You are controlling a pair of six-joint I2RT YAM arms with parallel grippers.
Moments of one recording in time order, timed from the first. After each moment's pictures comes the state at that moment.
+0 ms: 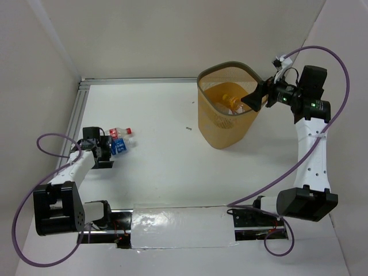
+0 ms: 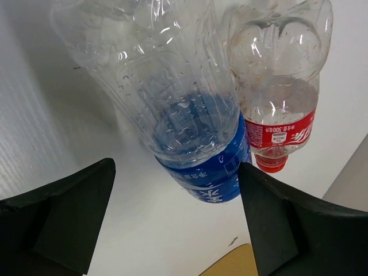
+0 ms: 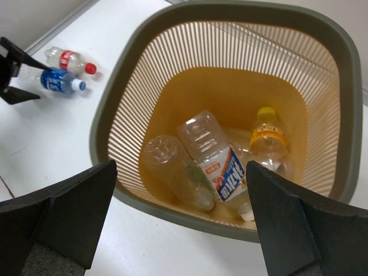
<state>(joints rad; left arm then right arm) 0.14 1.22 0.64 -0.46 -0.11 -1.50 -0.21 1.31 1.56 -0.71 -0.92 -0.27</state>
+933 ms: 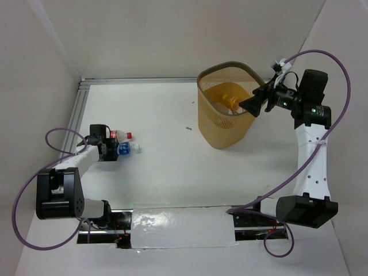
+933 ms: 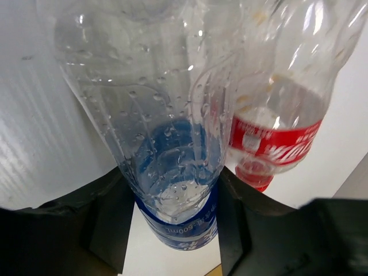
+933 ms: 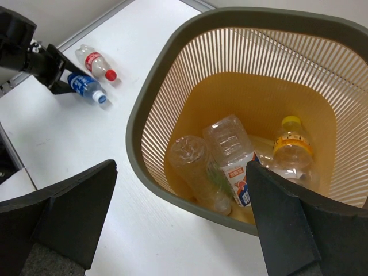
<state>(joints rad) 0.10 1.37 0.68 -0.38 -0.12 -1.55 -0.21 1.25 1.51 -0.71 -1.00 -0.27</state>
